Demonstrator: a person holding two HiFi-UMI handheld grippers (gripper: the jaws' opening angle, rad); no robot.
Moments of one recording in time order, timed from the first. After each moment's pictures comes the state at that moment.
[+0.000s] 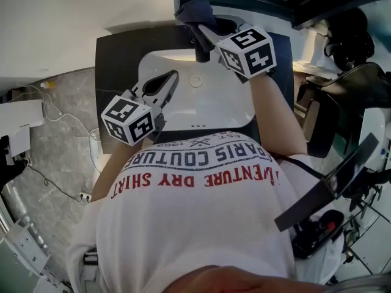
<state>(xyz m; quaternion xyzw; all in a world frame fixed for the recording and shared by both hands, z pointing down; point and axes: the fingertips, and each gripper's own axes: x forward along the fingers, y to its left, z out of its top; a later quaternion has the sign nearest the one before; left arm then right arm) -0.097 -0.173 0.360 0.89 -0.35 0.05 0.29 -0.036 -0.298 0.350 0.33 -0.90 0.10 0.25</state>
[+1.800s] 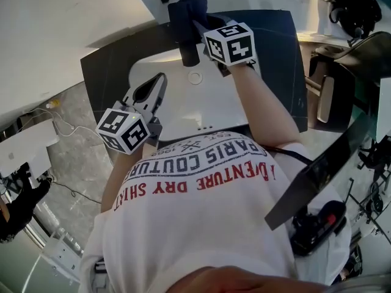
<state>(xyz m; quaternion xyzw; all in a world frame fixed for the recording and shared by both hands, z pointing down) -0.086 -0.215 0.412 0.88 -0.35 0.10 0.32 0.021 -0.355 0.472 0.45 -0.84 0.25 0.17</state>
